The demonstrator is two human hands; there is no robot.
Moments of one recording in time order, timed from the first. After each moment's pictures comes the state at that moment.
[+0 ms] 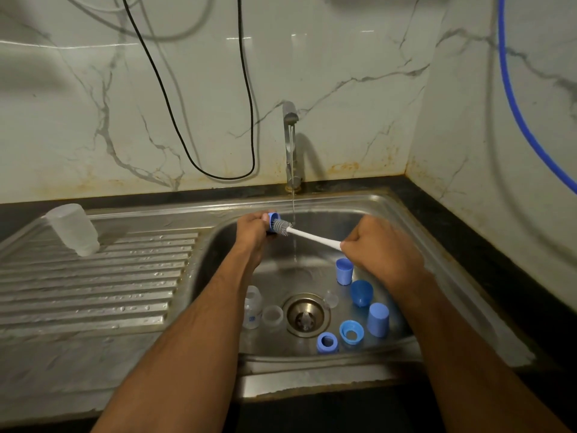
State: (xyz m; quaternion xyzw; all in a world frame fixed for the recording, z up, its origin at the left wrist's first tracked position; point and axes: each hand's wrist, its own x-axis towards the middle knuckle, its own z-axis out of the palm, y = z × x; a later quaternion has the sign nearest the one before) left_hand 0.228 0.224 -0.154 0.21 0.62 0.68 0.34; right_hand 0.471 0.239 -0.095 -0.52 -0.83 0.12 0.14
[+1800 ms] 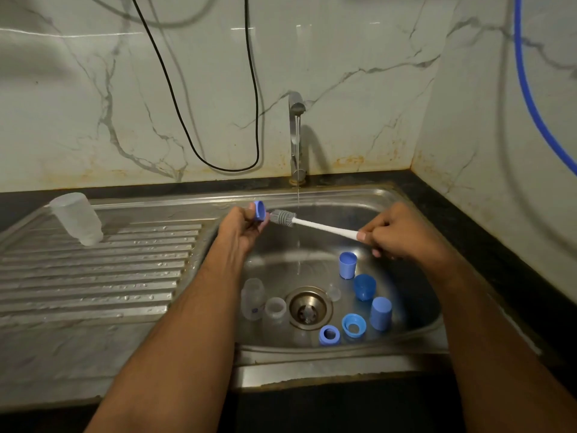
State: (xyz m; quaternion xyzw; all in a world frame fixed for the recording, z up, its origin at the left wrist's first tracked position) left_hand 0.206 0.204 -0.144 0.04 0.43 0.78 0.44; right_hand 0.493 0.260 -0.090 -0.48 -0.80 0.30 0.20
